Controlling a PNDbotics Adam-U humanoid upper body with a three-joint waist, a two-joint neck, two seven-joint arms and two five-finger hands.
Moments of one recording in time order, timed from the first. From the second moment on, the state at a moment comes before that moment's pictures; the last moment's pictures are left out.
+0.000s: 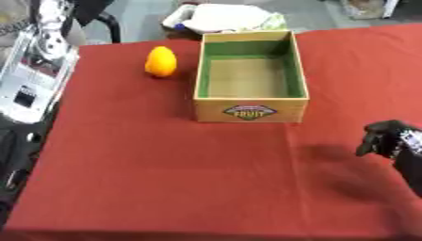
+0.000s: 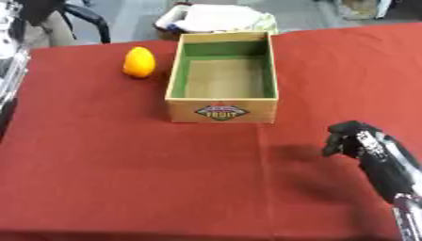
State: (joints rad) left arm -0.71 0.53 -0.10 -1.65 -0.27 0.48 0.16; right arm -0.18 -0.26 0.00 -1.64 -0.20 -0.04 0.43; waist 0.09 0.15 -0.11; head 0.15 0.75
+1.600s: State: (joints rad) left arm -1.00 0.36 -0.12 -0.81 -1.11 0.49 -0.17; right arm -0.20 -0.26 0.01 -1.64 -0.20 -0.04 0.44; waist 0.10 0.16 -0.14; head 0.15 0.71
